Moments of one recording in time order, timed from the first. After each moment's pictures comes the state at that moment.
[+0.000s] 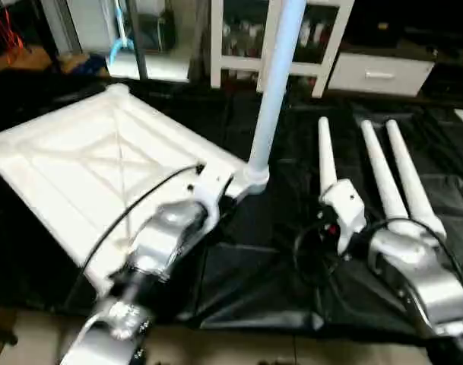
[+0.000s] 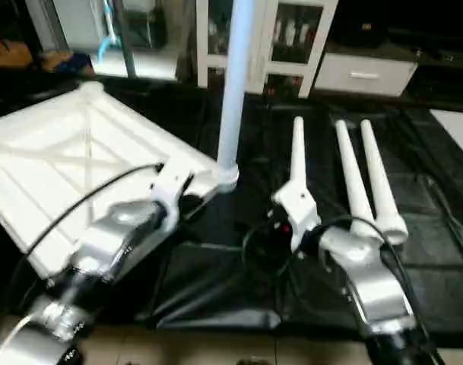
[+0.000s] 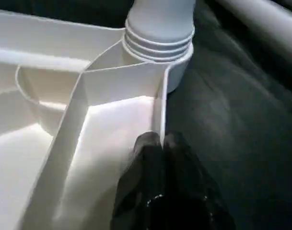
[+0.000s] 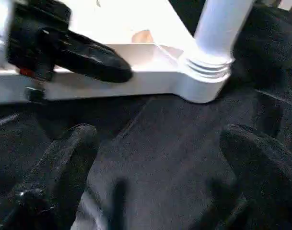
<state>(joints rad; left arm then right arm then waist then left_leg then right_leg) -0.62 0.02 -0.12 0.49 -0.05 0.55 -0.33 -0.20 -0.39 0.12 -0.06 0.19 0.44 0.62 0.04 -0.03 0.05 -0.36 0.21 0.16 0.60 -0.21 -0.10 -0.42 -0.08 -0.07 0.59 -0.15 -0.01</state>
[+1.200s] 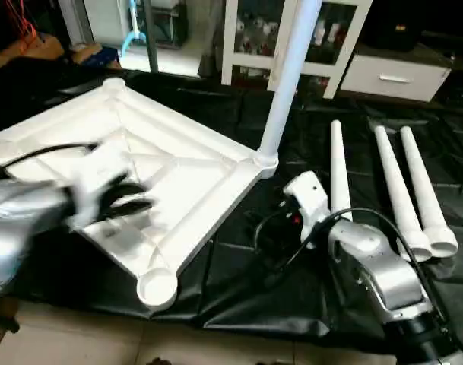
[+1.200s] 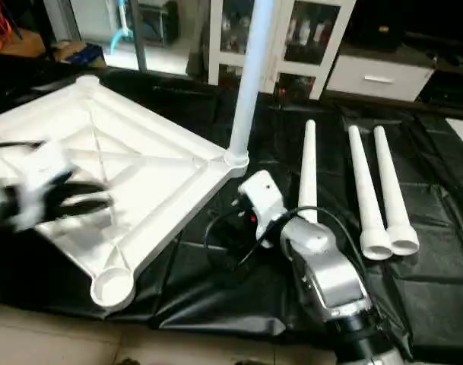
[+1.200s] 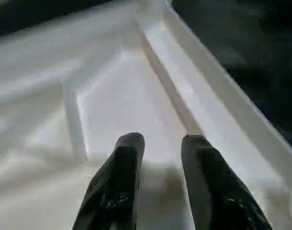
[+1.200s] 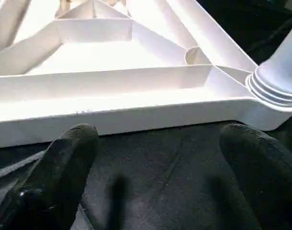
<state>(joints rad) -0.23 0.91 0.03 -0.15 -0.21 0.57 -1.07 -0.30 -0.28 0.21 0.01 0.15 0.46 0.56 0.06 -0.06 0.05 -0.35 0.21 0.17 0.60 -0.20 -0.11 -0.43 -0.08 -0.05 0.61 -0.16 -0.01</state>
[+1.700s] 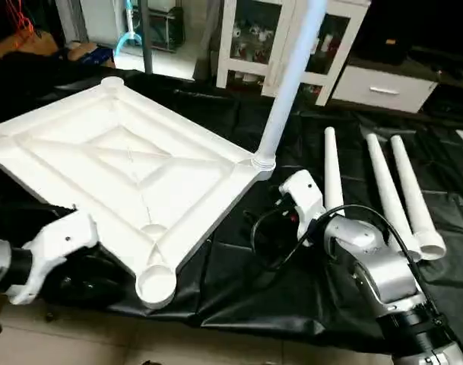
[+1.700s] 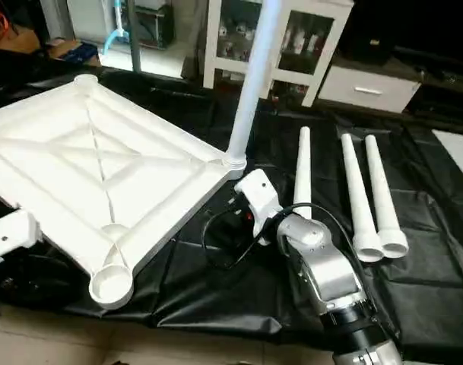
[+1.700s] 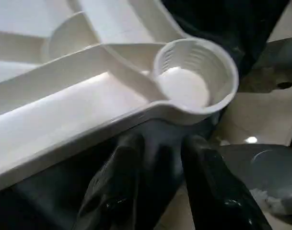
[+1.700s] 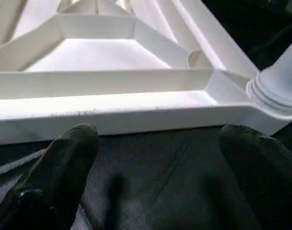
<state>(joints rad) 0.08 1.08 0.07 -0.40 -0.27 0.71 -1.18 -0.34 -0.27 0.22 0.06 0.14 0.43 0.58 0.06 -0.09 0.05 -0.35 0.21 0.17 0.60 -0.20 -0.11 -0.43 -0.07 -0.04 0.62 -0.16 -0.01</state>
